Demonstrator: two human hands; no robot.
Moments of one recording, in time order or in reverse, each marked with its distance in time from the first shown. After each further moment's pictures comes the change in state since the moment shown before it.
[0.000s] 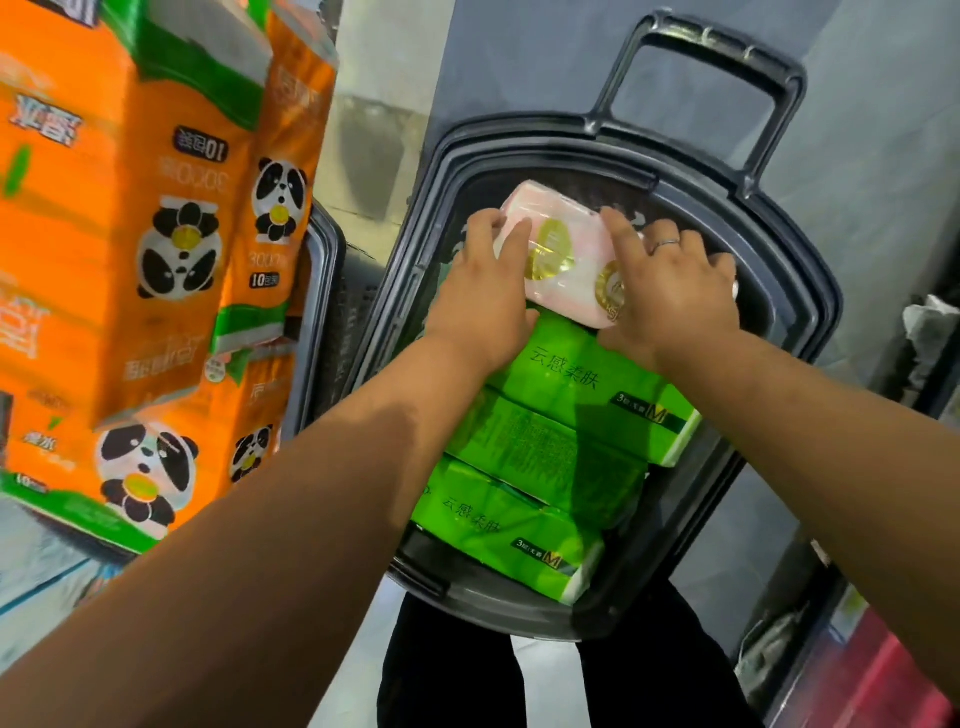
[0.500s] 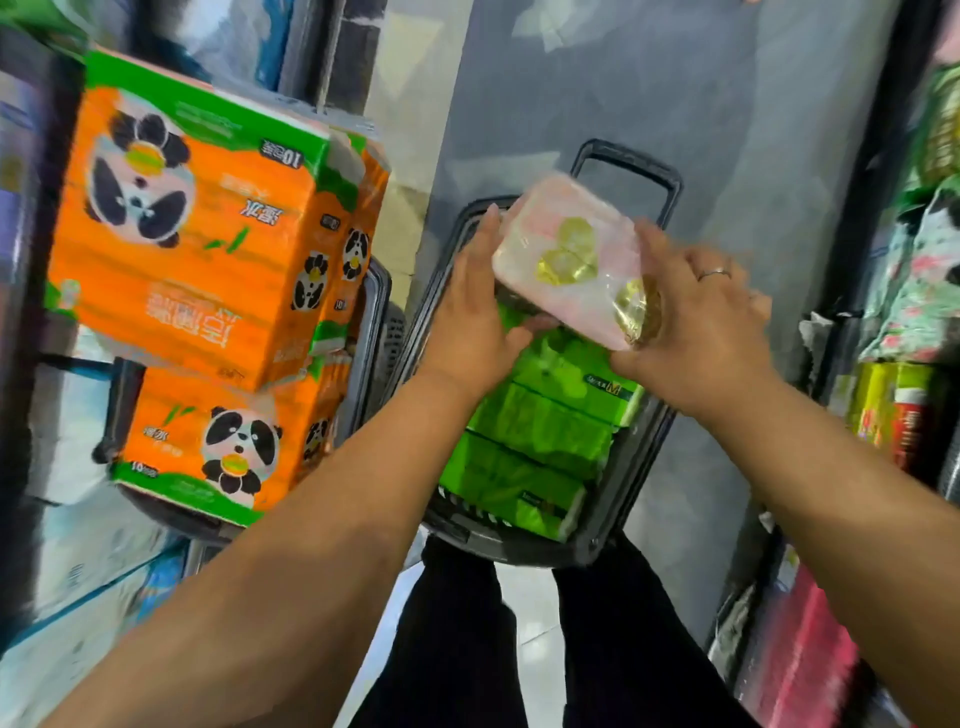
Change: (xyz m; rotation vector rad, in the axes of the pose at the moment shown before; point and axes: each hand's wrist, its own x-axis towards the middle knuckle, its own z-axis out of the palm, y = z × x) left_hand -0.105 0.037 -0.097 -0.560 0.299 0.146; right_hand -0.158 -0.020 -0.124 0.286 0.245 0.114
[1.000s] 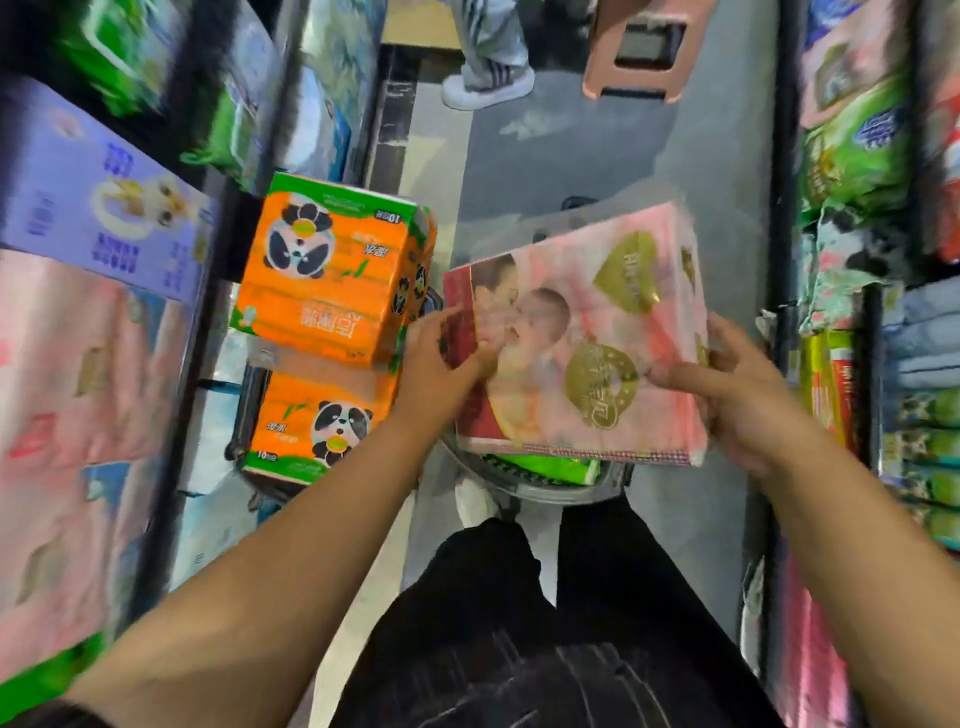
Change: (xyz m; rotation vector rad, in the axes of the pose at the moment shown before) left_hand -0.147 0.053 -0.140 -0.114 0.009 -0.201; right_hand -0.212 -0.053 -0.086 1.432 -0.066 0.264
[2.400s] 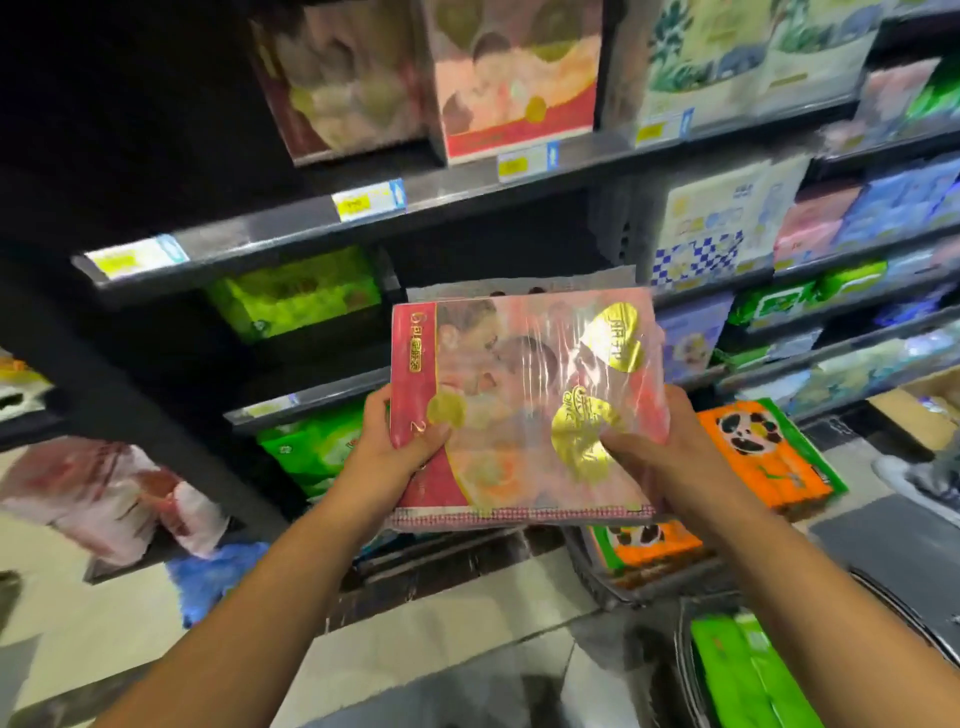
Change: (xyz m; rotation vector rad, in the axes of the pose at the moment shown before) left_hand -0.539 0.012 -0.270 -0.691 1.063 -0.108; right_hand -0.308 -0.009 0.329 -0.582 -1.090 -0.410
